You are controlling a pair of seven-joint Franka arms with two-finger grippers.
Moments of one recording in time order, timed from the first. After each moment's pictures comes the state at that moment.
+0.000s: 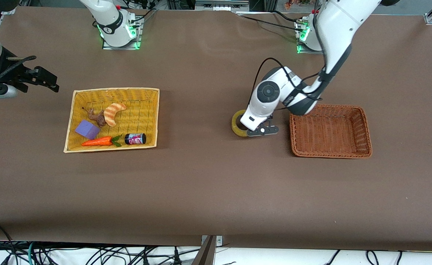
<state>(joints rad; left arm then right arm) -0.10 0.53 -0.49 -1.81 0.18 2.09 -0.71 -0.05 -0.03 0.08 -1.70 0.01 1.64 0.02</state>
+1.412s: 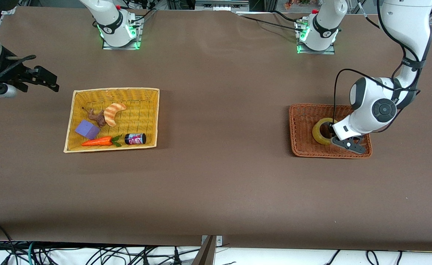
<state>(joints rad) 0.00 0.41 0.02 -2.13 0.09 2.45 0.31 -0.05 -0.03 0.08 -1.69 0.01 1.64 0.02</state>
